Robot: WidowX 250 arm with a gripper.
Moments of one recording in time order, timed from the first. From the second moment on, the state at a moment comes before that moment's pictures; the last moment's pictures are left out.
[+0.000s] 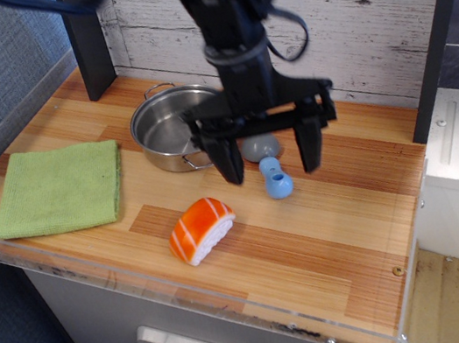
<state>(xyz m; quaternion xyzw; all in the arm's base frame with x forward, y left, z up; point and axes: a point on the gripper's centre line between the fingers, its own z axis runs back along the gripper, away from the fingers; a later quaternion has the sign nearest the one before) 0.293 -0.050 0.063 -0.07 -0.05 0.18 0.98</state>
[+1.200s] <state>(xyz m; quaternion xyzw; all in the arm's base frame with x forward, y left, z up) 0.325 -0.044 0.013 -0.01 -0.05 0.23 0.97</state>
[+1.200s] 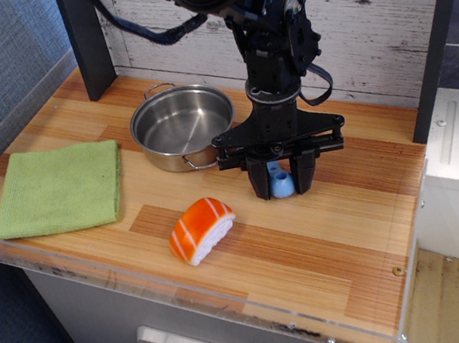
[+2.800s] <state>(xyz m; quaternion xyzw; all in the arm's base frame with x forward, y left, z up) 0.286 0.048 0.128 -0.05 -0.14 0.18 0.97</state>
